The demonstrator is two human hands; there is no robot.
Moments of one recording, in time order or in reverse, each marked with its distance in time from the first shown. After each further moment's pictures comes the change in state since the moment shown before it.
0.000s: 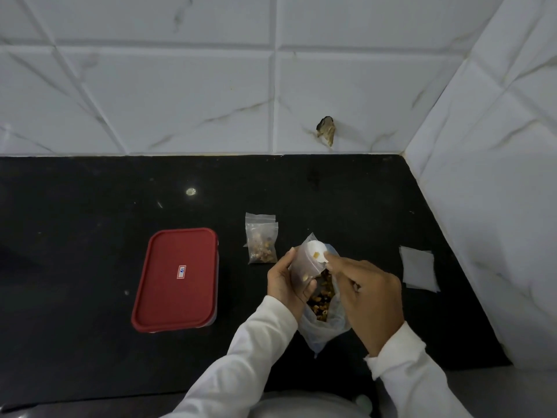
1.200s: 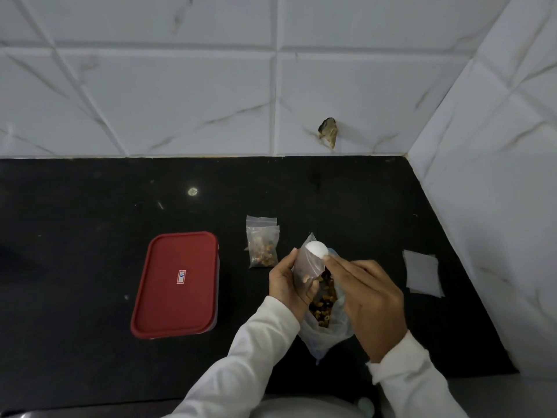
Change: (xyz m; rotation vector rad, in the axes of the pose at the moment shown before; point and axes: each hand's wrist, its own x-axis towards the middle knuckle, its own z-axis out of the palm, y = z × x) left_hand -0.003 0.008 0.009 -0.052 -0.040 -0.054; right_hand 0.001 0.015 0.014 0.028 0.120 -0.259
